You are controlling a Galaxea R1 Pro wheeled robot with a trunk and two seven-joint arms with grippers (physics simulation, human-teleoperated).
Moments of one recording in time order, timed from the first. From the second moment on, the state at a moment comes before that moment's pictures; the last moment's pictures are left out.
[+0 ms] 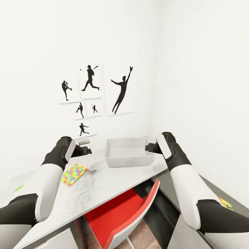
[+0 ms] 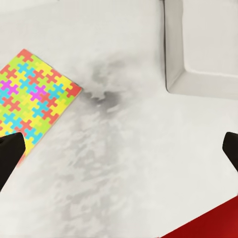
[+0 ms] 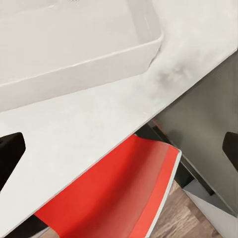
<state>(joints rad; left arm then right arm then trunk) -1.08 0.02 0.15 -0.67 0.04 0.99 0.03 -1.05 0.13 -0.04 -0.83 -0.40 1.05 -0.49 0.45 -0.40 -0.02</state>
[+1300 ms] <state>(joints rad) -1.08 0.01 0.15 -0.67 0.04 0.99 0.02 -1.05 0.13 -0.04 -0.83 -0.40 1.04 -0.49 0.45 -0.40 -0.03</state>
